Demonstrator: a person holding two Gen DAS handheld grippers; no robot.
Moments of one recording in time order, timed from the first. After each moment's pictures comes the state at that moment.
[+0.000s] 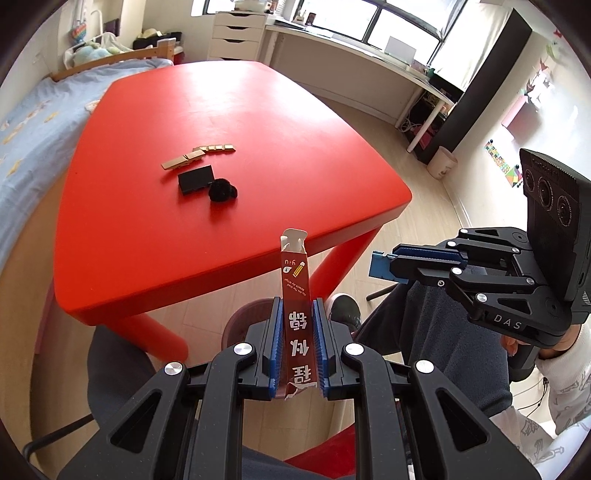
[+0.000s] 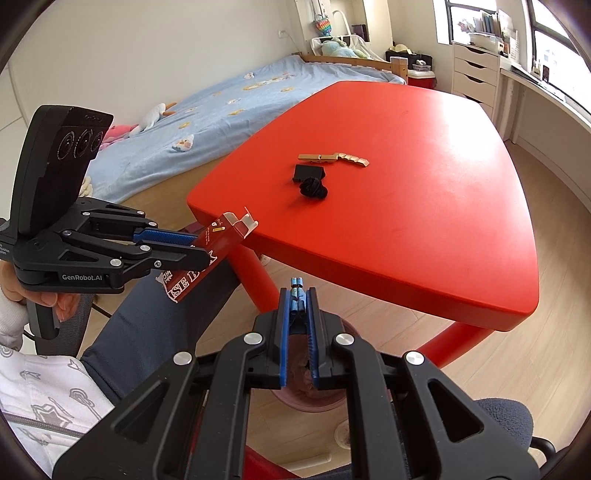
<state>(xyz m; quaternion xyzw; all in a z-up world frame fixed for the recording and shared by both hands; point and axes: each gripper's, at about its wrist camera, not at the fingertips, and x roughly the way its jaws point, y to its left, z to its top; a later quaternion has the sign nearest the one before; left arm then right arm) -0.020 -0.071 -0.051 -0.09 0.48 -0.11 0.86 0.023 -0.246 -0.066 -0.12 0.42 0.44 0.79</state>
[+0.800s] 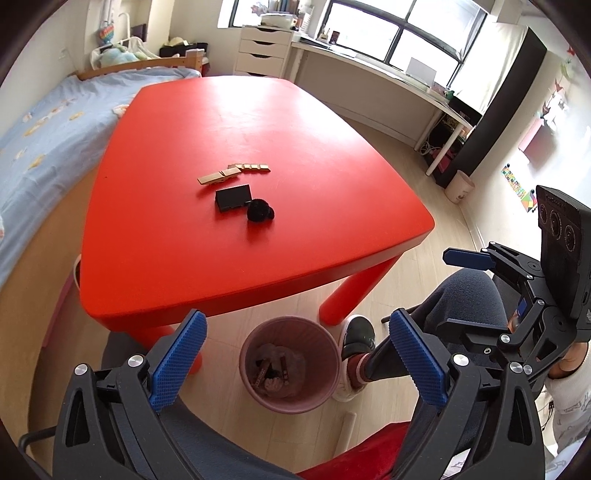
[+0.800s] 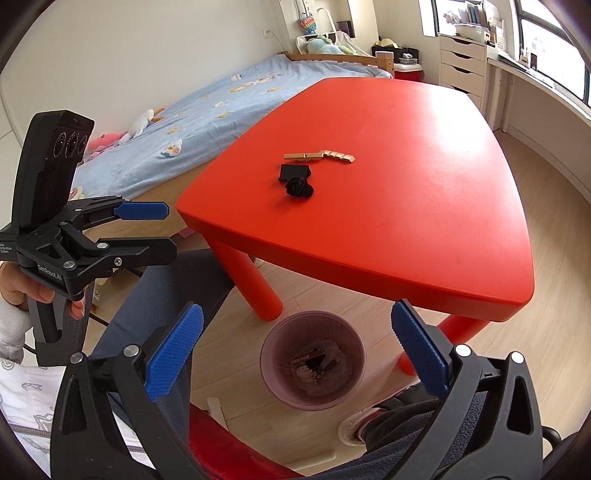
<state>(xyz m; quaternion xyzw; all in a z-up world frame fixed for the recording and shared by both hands) -0.020 -0.046 -0.045 -0.11 0.46 -0.07 0.88 0.032 -0.249 -0.066 -0.10 0.43 0.42 0.79</state>
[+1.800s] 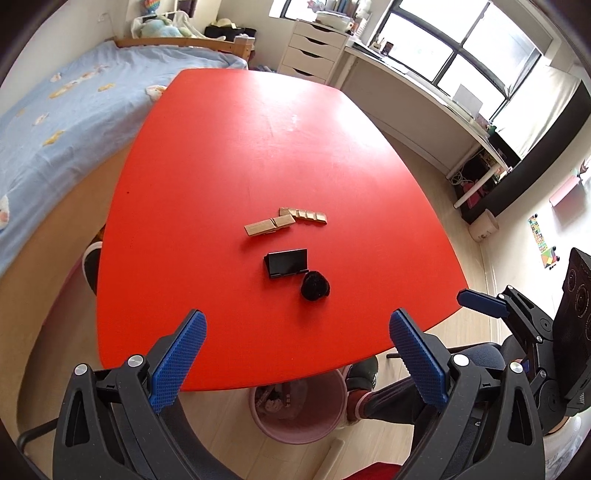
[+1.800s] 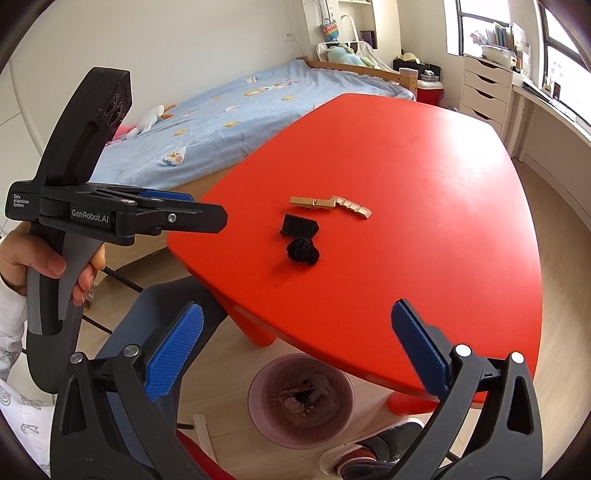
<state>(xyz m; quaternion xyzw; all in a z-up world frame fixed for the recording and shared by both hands) 0.063 0.011 -0.037 -0.18 0.47 -0.01 0.86 0.087 -0.188 -0.049 -0.14 0.40 0.45 0.79</state>
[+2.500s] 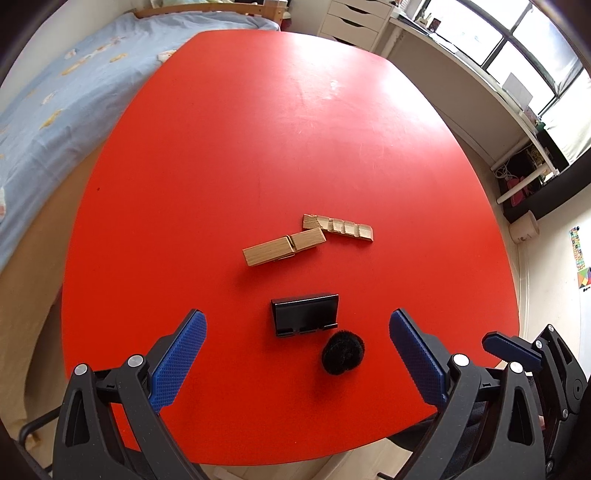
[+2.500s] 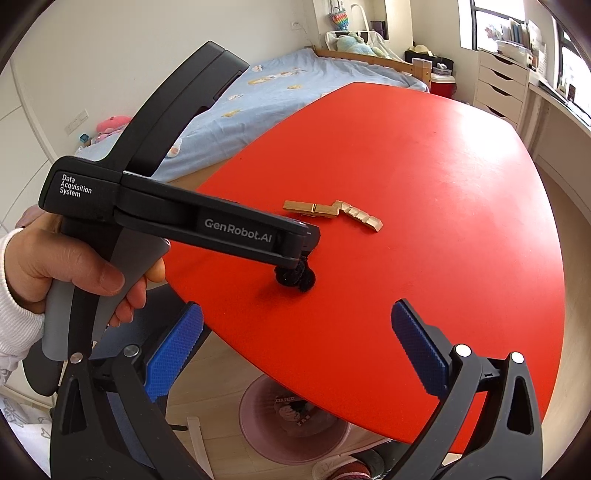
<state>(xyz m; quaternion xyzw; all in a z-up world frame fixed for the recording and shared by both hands) 0.144 0.004 -0.084 -0.18 0.54 0.06 0.82 0.124 -0.156 -0.073 -0.15 0.42 0.46 0.77</state>
